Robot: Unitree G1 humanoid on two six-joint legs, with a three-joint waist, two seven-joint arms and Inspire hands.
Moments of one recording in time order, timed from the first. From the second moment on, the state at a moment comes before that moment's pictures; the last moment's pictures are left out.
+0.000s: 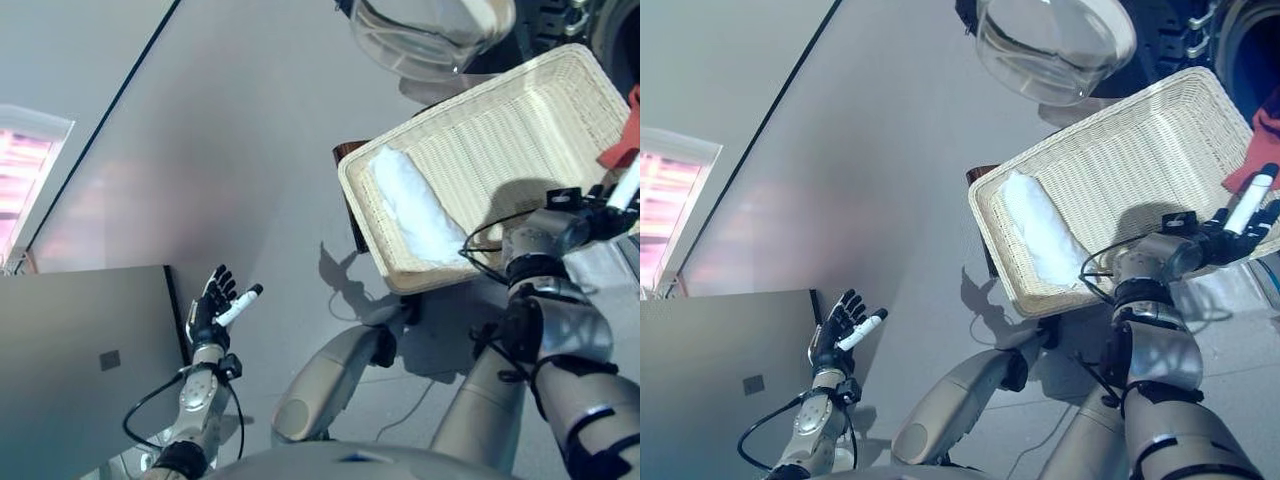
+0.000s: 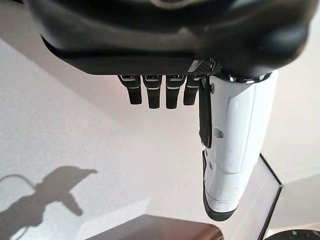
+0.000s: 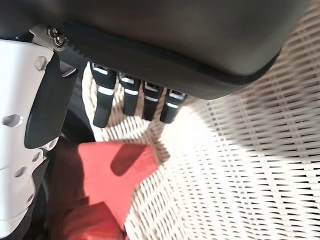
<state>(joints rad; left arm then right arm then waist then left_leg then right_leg) 0.06 0.19 -0.21 0.66 -0.50 -0.49 0.16 -0.95 -0.53 -0.31 1.20 1.31 -0.66 -0.40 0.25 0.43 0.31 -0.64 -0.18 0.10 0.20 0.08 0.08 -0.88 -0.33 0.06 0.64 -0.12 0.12</state>
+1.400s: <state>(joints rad) 0.10 0.20 -0.20 0.64 -0.45 -0.50 0.18 -1.00 -0.57 -0.28 1.23 1.23 -0.55 -0.41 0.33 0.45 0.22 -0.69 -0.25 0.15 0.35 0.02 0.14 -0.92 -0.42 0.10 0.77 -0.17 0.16</state>
